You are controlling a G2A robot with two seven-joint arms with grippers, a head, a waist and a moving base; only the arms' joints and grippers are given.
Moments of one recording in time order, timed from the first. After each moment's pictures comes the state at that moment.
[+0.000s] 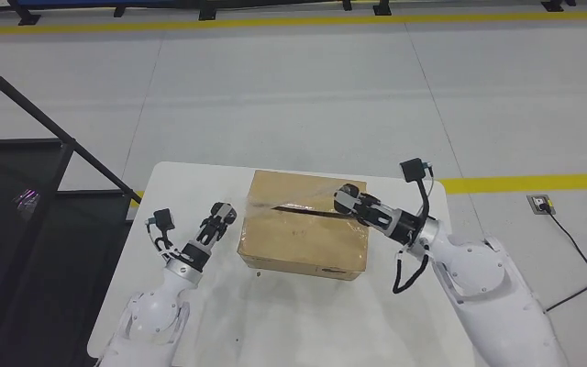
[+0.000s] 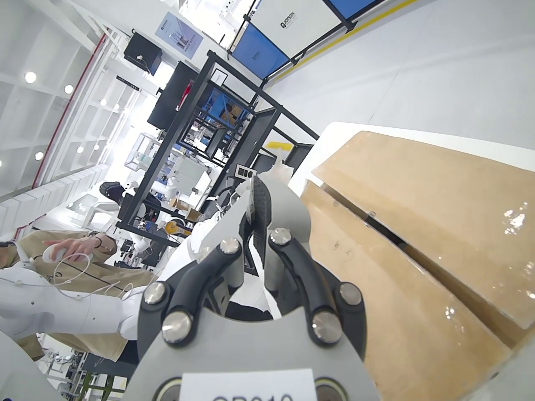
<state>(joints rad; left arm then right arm) 1.16 -1.26 -1.43 -1.53 0.04 -0.26 -0.27 -0.87 -1.13 1.25 -1.65 -0.01 -0.28 0.66</state>
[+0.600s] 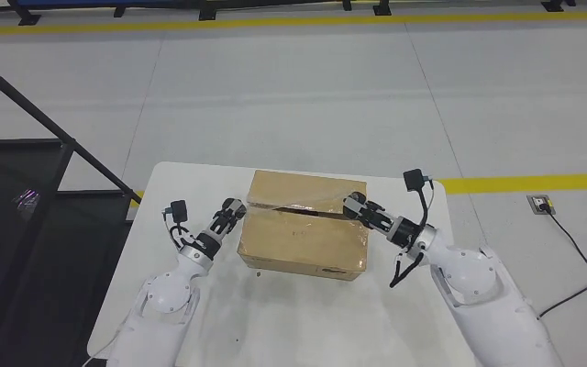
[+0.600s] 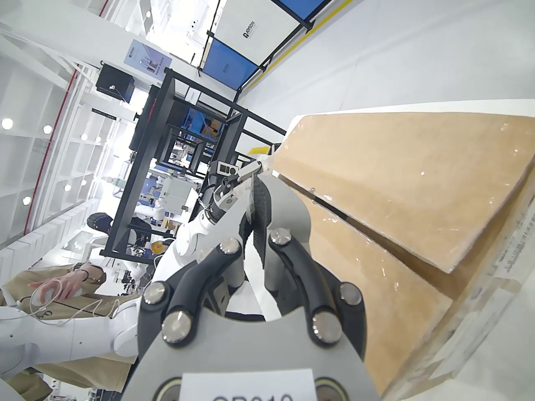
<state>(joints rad) 1.04 -1.27 -1.37 -1.37 0.05 -0.21 -0.28 -0.90 -1.13 1.25 -1.55 -0.01 -0.25 0.62</state>
